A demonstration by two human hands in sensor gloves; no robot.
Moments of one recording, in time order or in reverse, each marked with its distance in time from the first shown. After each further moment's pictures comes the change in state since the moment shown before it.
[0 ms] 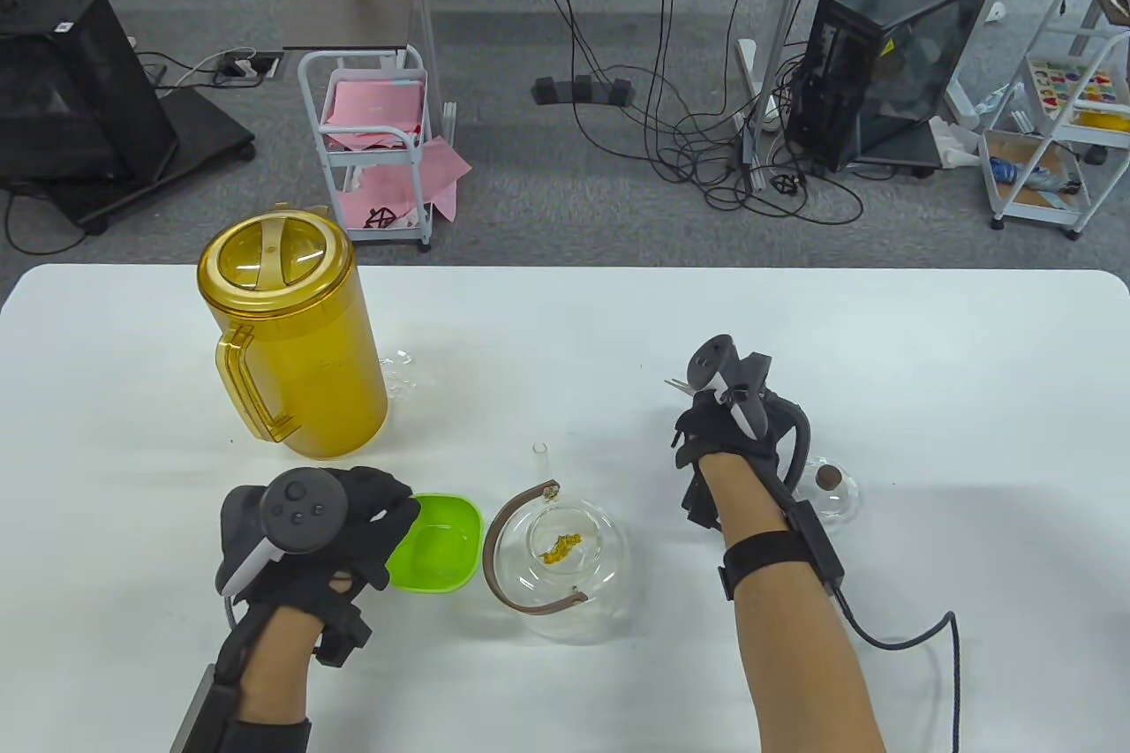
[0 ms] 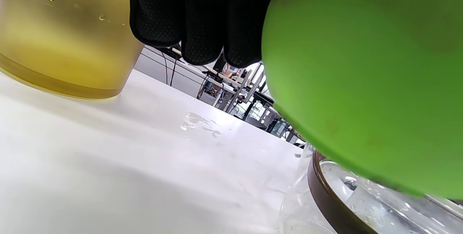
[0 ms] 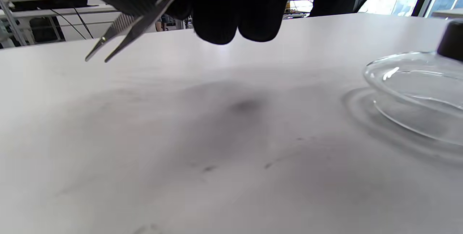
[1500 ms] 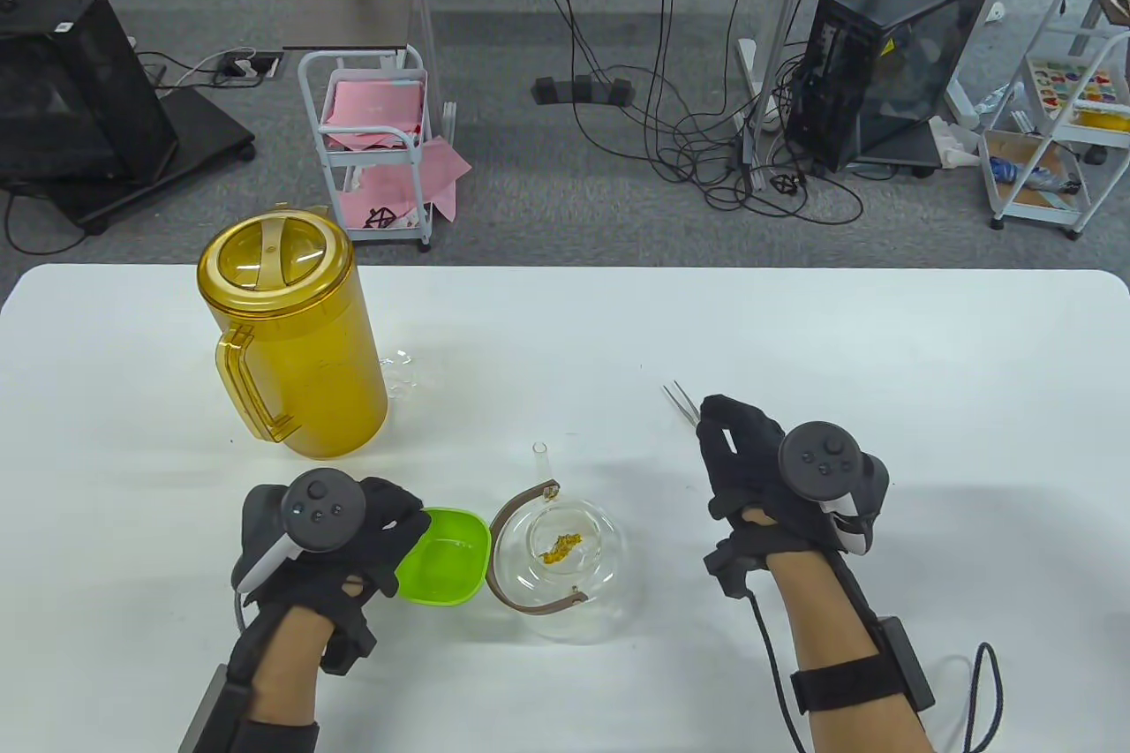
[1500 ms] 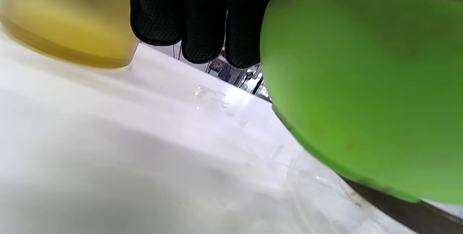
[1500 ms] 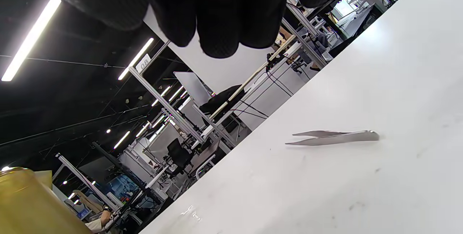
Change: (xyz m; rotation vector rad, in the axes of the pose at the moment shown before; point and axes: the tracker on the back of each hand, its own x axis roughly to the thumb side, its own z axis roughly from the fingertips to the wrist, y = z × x) left_hand -0.003 -0.018 -0.006 -0.147 0.060 -0.038; right_hand -0.088 -0.024 0.085 -0.175 -0.635 -0.780
